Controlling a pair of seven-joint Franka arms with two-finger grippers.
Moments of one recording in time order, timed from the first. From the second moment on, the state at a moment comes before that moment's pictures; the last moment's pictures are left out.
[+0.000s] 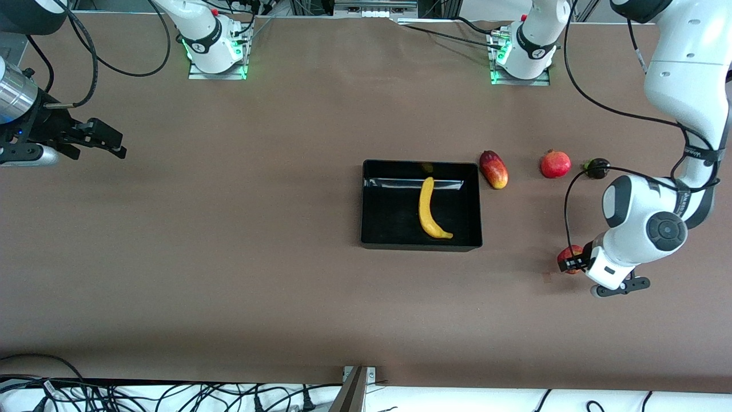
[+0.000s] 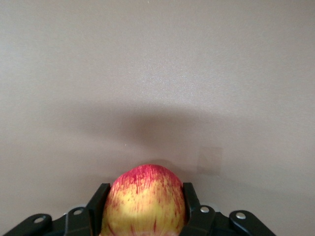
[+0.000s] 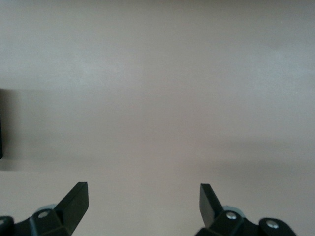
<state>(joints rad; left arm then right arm) 0.27 0.77 -0.26 -1.58 0.31 2.33 -0.35 0.00 0.00 0.04 -1.71 0.04 1.74 0.01</state>
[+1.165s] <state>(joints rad) -0.03 0.57 -0.31 -1.49 0.16 1.90 -0.86 0.04 0.08 0.04 -1.67 0.05 1.76 0.00</state>
